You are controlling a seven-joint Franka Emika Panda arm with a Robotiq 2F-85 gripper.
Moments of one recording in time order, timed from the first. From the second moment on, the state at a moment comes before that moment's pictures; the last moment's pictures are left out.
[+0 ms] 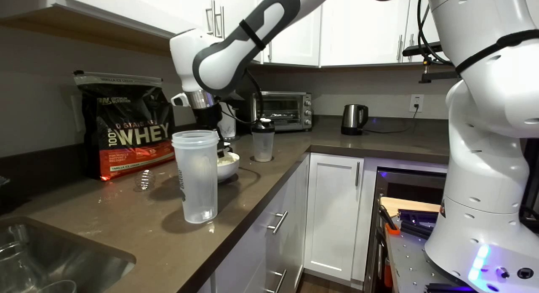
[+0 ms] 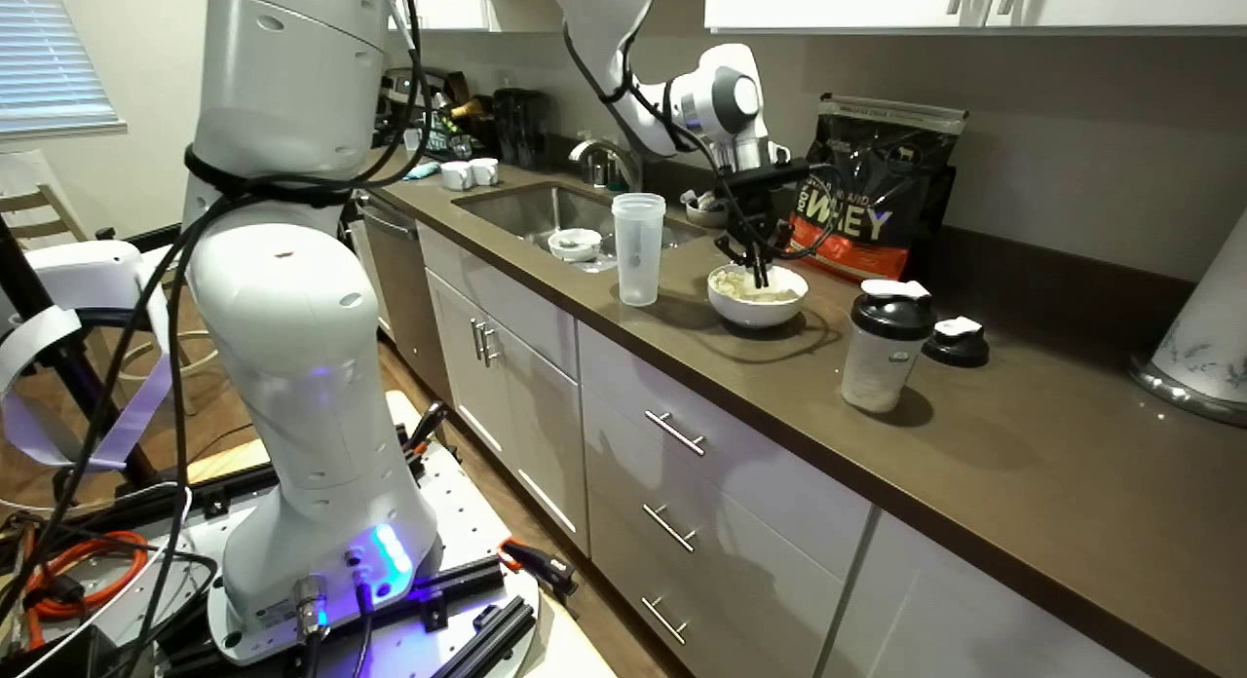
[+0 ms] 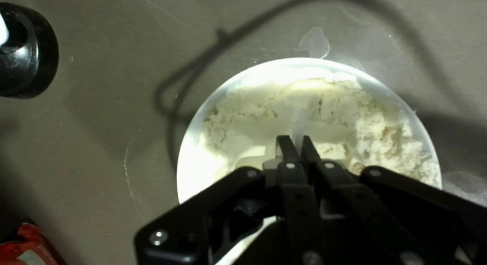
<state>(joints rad) 0.04 0.39 0.00 -1.84 -0.44 2.17 -0.50</state>
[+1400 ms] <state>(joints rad) 0.04 0.37 0.00 -1.82 -0.65 2.25 -0.48</state>
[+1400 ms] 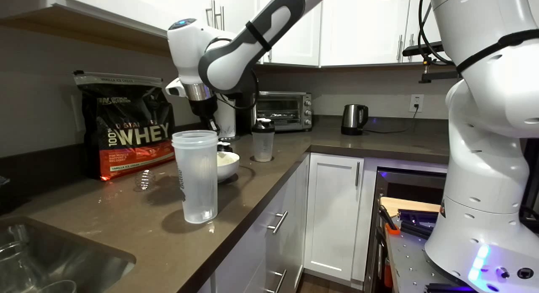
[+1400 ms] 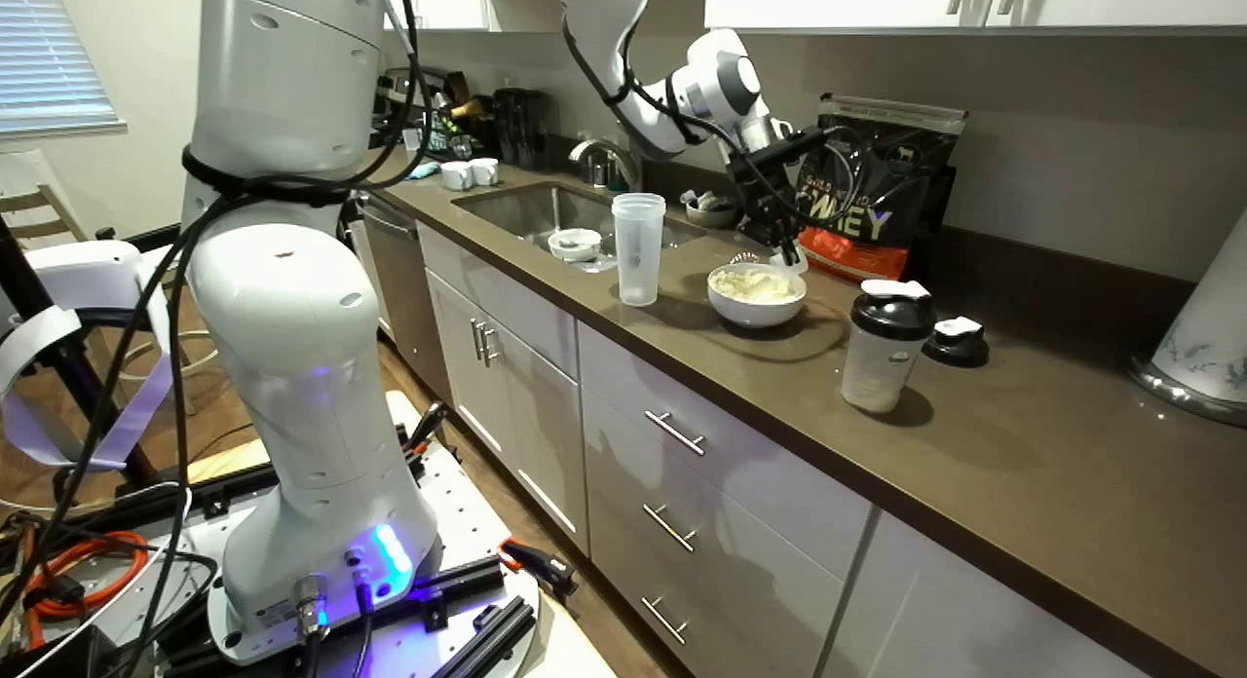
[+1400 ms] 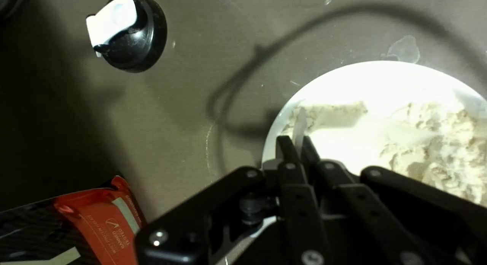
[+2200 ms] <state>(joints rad) 0.04 0.37 -0.01 -1.88 -0.89 2.33 -0.38</state>
